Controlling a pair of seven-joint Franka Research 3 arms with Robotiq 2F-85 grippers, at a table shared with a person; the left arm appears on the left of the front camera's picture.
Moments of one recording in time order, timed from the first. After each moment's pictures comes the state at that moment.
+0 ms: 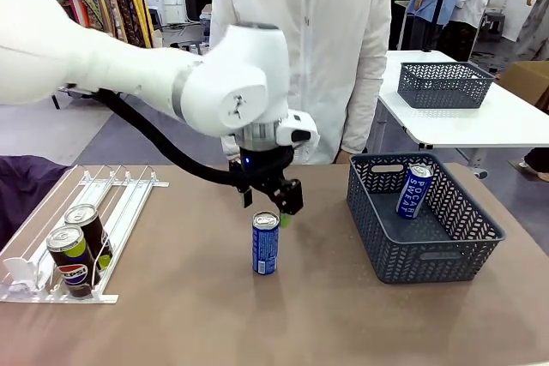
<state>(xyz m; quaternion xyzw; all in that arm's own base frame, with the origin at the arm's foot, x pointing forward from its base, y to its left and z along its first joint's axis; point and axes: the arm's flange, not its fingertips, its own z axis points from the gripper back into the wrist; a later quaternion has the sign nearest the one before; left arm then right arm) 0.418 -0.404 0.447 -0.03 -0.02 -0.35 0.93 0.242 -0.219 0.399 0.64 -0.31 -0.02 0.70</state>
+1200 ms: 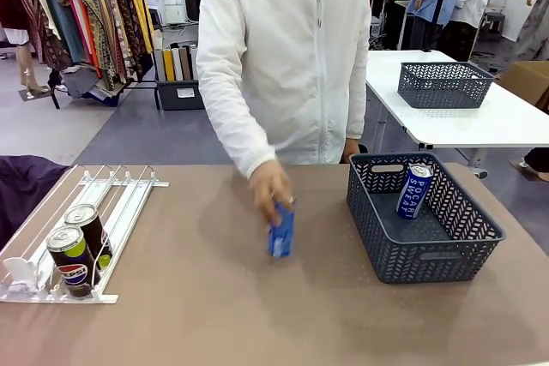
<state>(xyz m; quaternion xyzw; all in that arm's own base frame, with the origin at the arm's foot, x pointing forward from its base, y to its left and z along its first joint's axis) 0.255 0.220 0.474 -0.55 -0.23 0.06 0.80 0.242 -0.219 0.399 0.64 -0.31 -0.02 0.70</state>
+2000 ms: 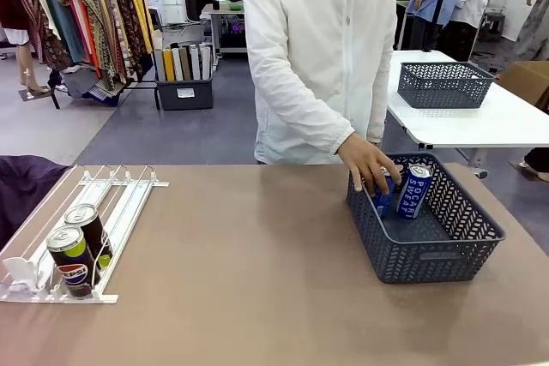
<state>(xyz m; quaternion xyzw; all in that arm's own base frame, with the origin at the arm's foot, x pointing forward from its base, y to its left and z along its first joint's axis) 0.256 0.221 0.473 -0.54 -0.22 0.07 0.81 0.242 -0.219 0.399 0.64 -0.31 -0.02 0.70</state>
